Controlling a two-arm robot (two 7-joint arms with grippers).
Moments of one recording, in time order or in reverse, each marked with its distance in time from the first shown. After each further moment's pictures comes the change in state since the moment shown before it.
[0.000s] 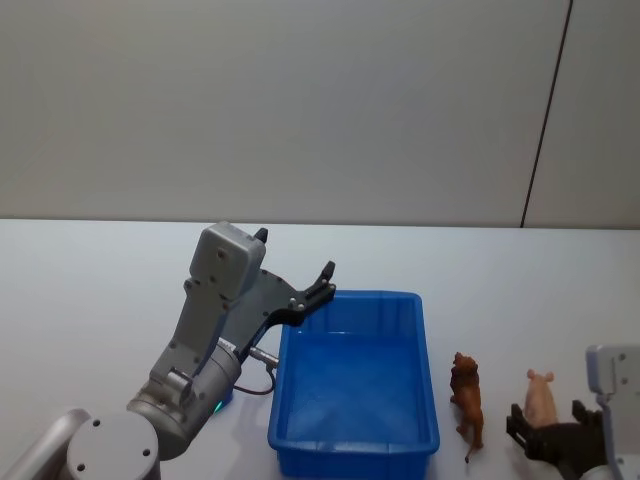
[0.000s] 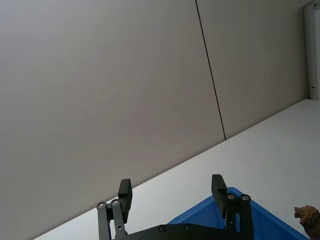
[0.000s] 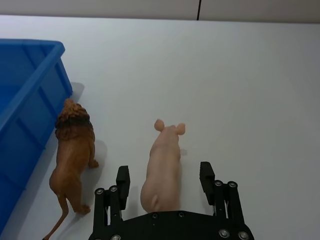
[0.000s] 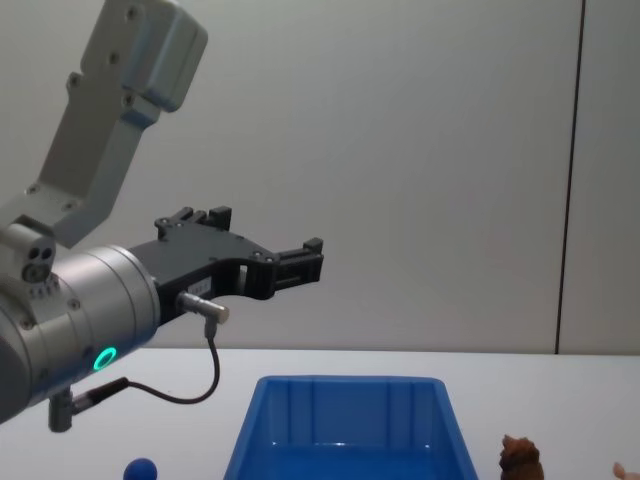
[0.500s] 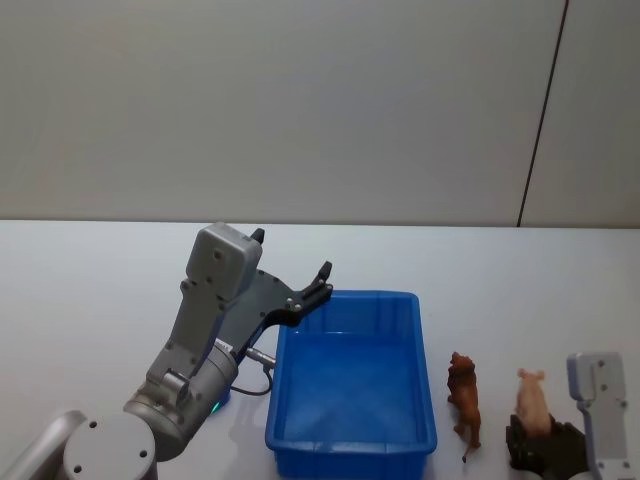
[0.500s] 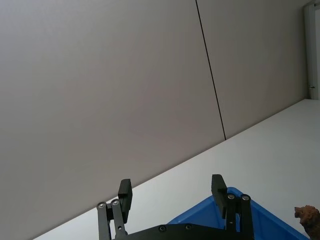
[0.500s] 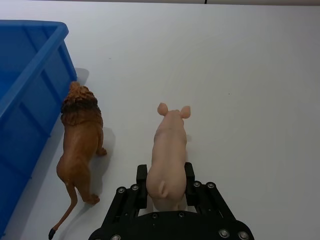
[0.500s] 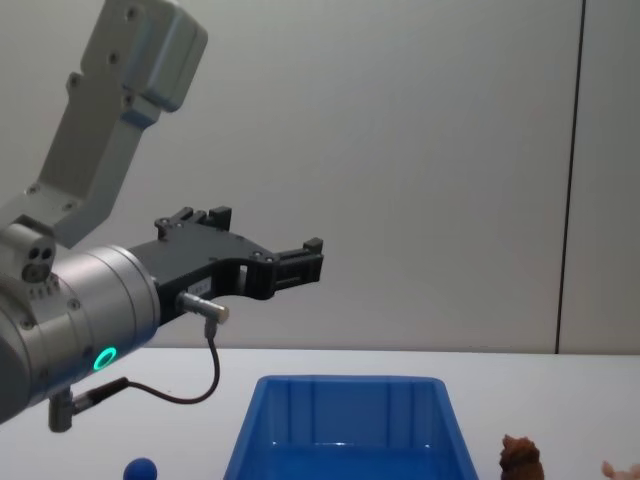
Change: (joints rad) left arm 0.000 0.000 0.000 0.000 0.000 0.000 0.000; right arm 0.008 -0.029 -0.009 0.032 -0.003 0.025 0.000
